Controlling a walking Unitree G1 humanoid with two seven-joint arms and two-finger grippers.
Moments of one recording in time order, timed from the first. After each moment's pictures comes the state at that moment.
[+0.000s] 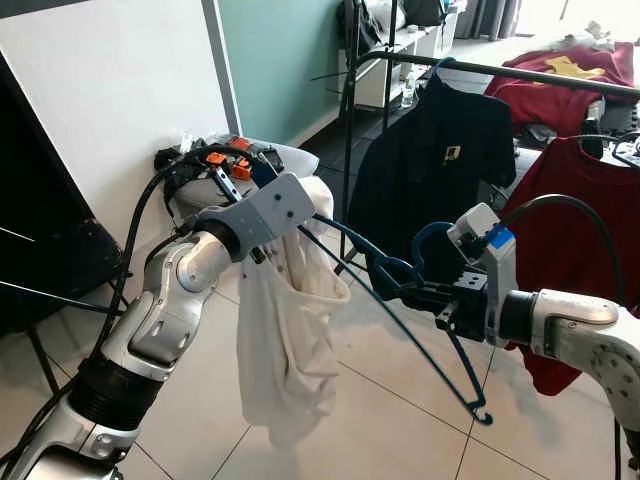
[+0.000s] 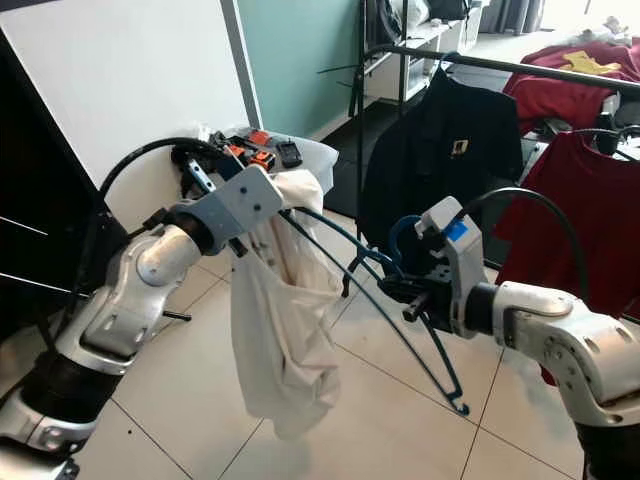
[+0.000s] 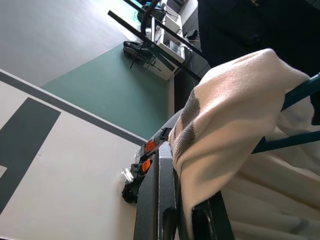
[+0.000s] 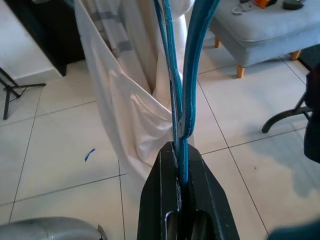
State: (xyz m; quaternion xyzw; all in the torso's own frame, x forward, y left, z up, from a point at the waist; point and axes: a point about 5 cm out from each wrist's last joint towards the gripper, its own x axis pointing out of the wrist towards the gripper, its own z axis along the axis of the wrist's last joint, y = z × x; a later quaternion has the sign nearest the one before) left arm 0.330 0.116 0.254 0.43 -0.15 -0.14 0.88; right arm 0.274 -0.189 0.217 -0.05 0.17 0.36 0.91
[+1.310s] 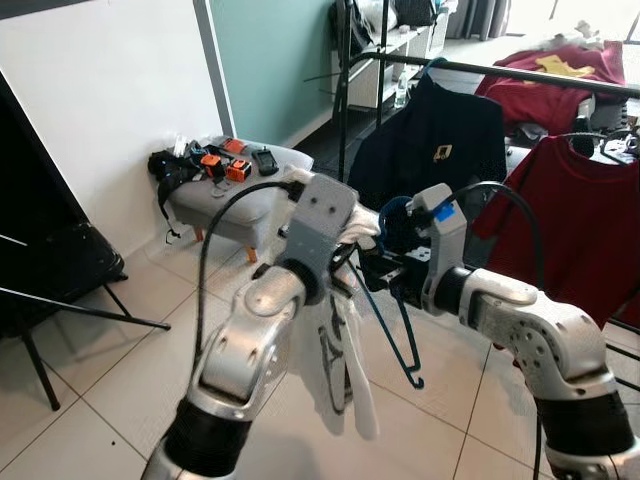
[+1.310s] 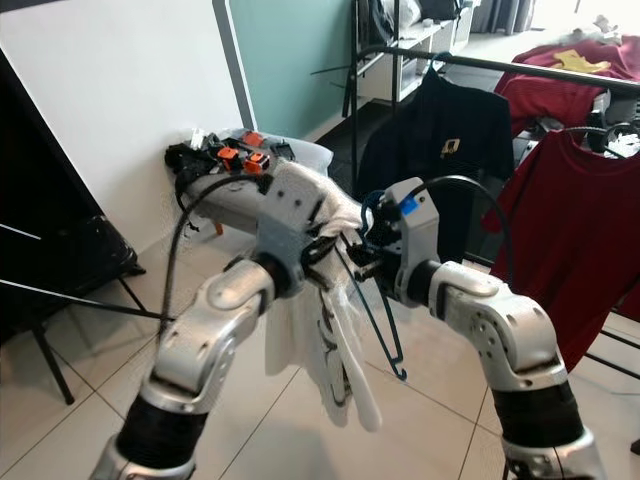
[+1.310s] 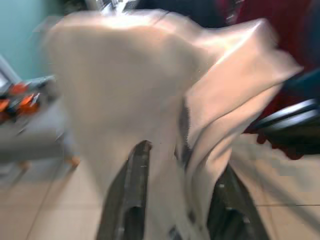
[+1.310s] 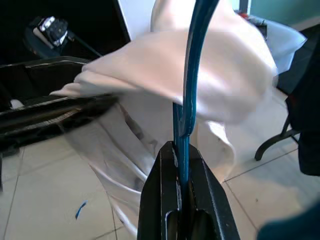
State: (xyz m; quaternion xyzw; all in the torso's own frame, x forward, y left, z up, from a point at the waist) left arm 0.307 0.072 0.219 0.08 0.01 -0.20 0.98; right arm 0.310 -0.151 0.220 0.01 0.11 0.32 0.94
